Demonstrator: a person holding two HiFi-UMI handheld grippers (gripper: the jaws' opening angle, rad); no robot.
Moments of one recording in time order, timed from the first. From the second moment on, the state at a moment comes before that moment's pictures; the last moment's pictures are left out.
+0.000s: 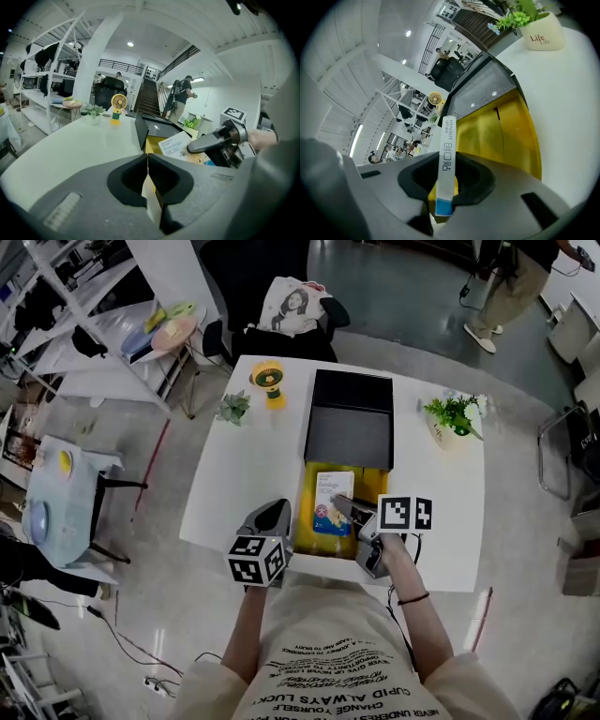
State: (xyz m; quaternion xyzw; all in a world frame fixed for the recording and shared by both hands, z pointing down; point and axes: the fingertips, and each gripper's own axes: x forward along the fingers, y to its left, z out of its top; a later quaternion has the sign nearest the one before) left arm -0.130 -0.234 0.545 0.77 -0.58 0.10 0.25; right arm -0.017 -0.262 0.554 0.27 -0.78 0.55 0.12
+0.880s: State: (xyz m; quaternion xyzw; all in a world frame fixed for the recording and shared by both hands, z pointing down) left arm -0.117 -0.236 0.562 0.80 -0.52 0.14 0.28; right arm -0.014 -0.265 0.584 0.33 -0.73 0.58 0.15
